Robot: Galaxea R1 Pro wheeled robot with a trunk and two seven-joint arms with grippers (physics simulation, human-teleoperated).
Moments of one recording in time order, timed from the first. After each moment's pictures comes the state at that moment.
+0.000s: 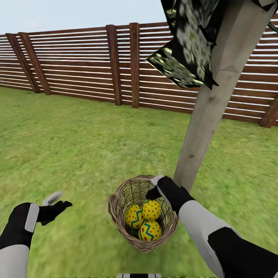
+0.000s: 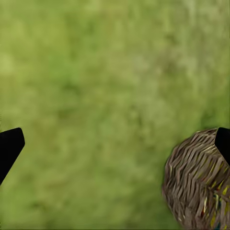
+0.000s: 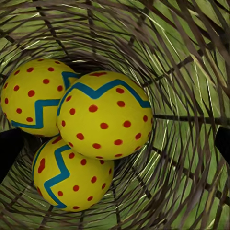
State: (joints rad) left arm -0.60 0.16 0.54 -0.96 0.27 1.00 -0.03; right arm -0.97 0.17 0.30 -0.46 0.12 0.77 0.14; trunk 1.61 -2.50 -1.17
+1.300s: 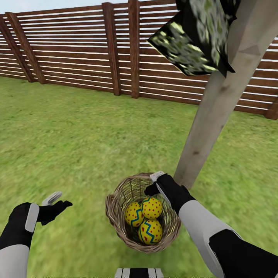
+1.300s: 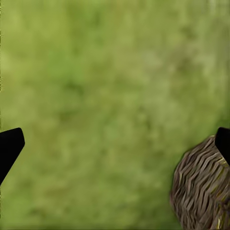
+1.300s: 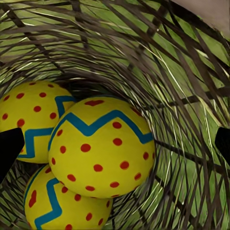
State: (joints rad) left arm -0.60 0.16 0.55 -0.96 0.27 0.99 -0.03; right arm -0.96 0.17 0.30 -0.54 0.11 0.76 0.14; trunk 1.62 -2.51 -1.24
